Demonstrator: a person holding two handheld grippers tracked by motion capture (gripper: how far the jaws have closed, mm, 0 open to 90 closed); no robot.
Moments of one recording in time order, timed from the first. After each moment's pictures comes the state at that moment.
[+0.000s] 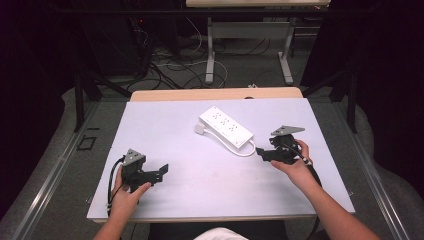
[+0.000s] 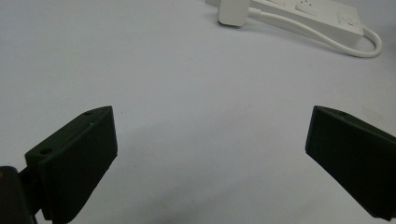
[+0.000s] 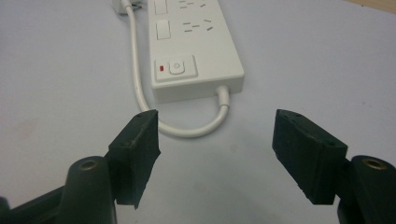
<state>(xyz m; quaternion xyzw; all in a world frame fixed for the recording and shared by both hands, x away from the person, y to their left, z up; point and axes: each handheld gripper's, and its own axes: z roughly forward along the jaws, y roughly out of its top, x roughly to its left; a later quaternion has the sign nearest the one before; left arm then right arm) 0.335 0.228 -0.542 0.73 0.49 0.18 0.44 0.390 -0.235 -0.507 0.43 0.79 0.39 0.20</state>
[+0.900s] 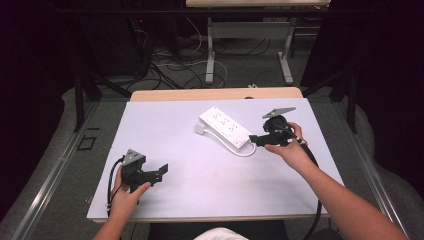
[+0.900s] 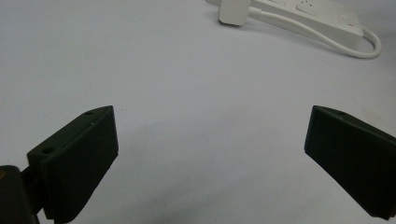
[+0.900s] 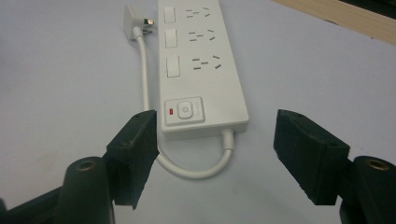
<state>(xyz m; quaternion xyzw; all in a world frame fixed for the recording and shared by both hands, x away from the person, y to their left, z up) 0.336 0.229 -0.543 0.73 0.49 0.18 0.44 0.422 -0.214 -0.467 0.42 0.81 0.36 0.17</state>
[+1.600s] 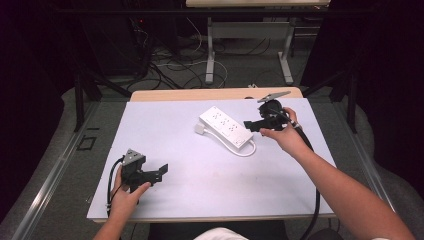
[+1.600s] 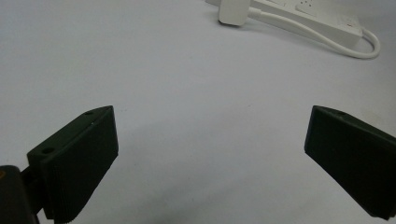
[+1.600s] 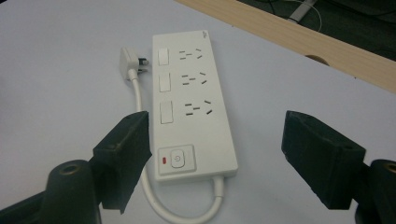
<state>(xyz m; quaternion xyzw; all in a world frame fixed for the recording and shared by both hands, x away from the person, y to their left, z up) 0.336 0.230 -0.543 0.73 0.49 0.18 0.44 0.453 -0.199 -0.439 0.42 0.80 0.37 0.19</state>
